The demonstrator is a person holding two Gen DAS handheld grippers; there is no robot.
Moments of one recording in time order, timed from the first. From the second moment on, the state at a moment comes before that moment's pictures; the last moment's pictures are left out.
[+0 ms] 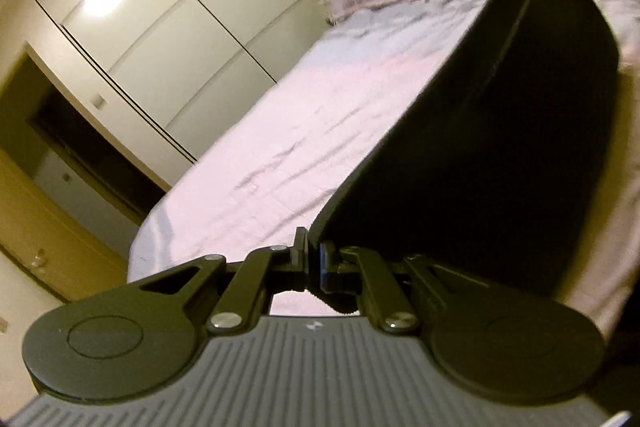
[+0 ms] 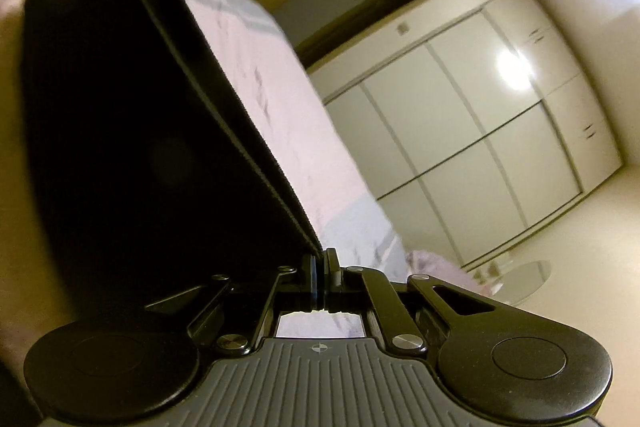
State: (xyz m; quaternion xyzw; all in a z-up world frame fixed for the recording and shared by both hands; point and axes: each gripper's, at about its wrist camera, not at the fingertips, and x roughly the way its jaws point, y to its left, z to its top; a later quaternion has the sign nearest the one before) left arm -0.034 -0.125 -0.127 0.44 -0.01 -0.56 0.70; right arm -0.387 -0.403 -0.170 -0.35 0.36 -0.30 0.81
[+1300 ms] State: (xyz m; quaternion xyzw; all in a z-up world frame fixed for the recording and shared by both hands) left arm 0.161 -0.336 -0.273 0.32 0.26 -0.58 0.70; right arm -0.275 -0.676 -0.294 0.01 0.40 -0.33 0.85
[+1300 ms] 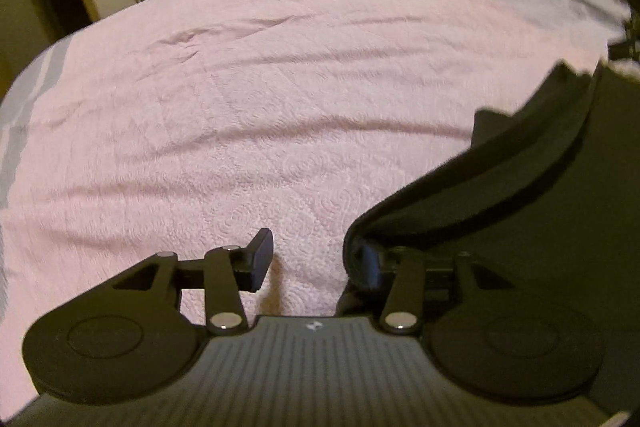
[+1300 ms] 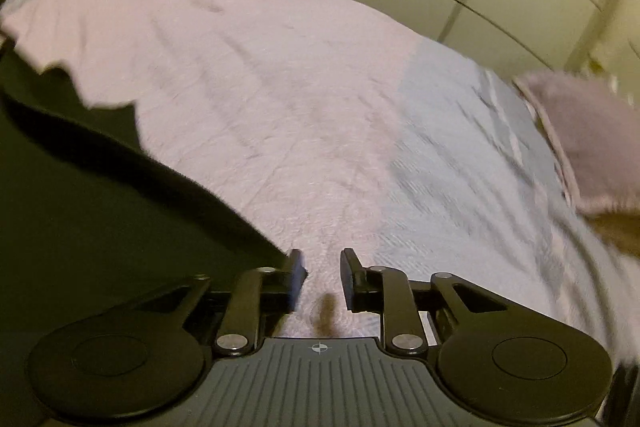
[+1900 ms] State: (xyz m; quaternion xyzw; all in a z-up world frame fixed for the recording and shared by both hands) left arm 0.217 -0.321 -0.245 0.25 0.37 -0.61 0.66; right arm -0.172 -0.544 -0.275 -0.05 0.41 -0.11 0.90
